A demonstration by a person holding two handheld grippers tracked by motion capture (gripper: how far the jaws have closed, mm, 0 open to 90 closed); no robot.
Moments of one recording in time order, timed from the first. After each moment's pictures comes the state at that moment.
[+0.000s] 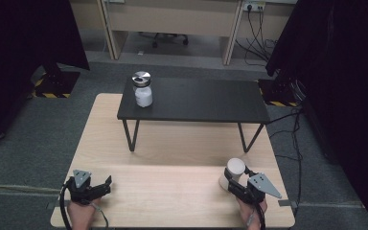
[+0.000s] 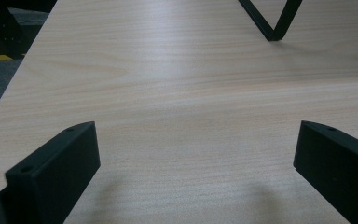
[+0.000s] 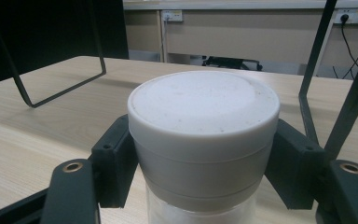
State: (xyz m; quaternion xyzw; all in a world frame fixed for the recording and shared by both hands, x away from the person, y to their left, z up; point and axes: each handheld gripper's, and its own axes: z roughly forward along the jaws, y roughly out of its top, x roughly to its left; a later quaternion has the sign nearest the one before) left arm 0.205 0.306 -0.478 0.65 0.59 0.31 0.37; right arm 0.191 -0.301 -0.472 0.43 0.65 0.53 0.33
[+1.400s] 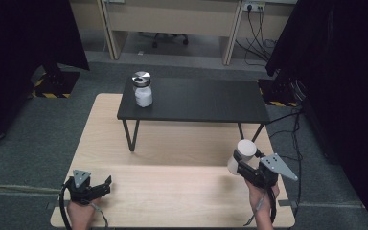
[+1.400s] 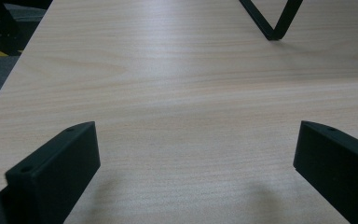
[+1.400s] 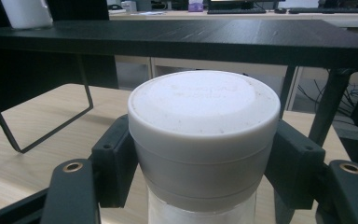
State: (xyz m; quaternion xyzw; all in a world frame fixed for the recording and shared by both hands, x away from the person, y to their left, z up) left arm 0.206 0.311 -0.478 0.64 0.59 0.30 0.38; right arm 0.204 -0.305 -0.392 0.45 0.63 0.53 0.35
